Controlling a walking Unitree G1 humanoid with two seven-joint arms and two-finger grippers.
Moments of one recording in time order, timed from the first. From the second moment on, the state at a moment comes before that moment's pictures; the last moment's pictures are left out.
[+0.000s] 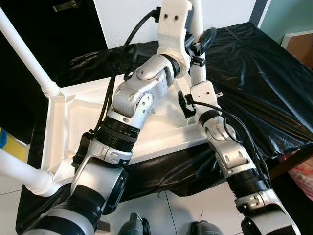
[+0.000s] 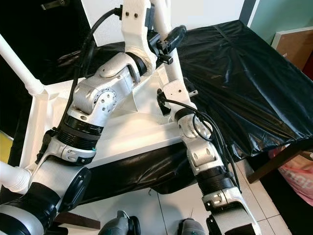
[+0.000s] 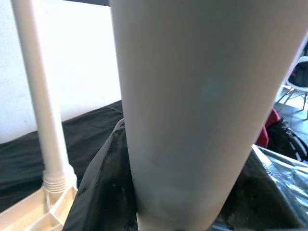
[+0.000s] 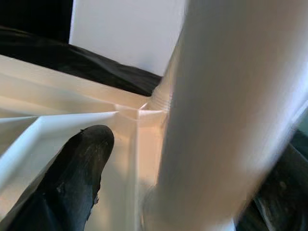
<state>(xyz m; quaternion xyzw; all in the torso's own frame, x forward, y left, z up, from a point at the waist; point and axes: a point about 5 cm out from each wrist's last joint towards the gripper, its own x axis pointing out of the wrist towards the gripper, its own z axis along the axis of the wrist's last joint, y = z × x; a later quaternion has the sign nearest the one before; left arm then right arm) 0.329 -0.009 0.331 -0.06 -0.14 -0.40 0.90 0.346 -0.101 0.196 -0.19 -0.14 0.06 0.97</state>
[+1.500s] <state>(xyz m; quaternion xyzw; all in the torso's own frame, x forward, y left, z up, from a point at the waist) 0.322 -0.021 0.332 -0.06 -0.14 -0.39 0.91 0.362 -0.109 0.192 -0.19 -0.16 0.02 0.97</state>
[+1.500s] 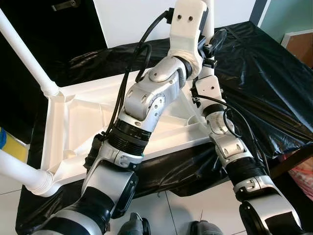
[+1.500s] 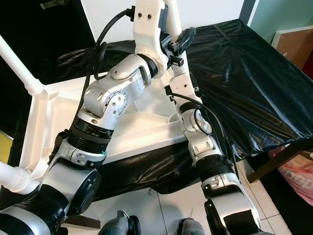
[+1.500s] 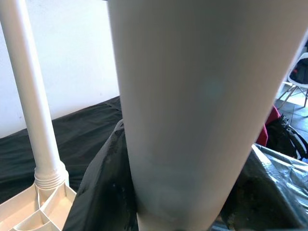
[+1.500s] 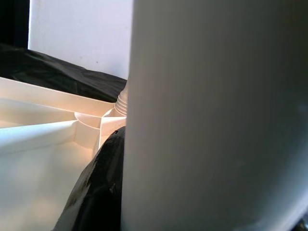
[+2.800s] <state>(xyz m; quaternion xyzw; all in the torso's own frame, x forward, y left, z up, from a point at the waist) 0.310 0.014 0.290 -0.04 -0.20 -0.35 0.92 0.354 -0.150 0.186 -0.02 -0.13 -0.05 0.99</state>
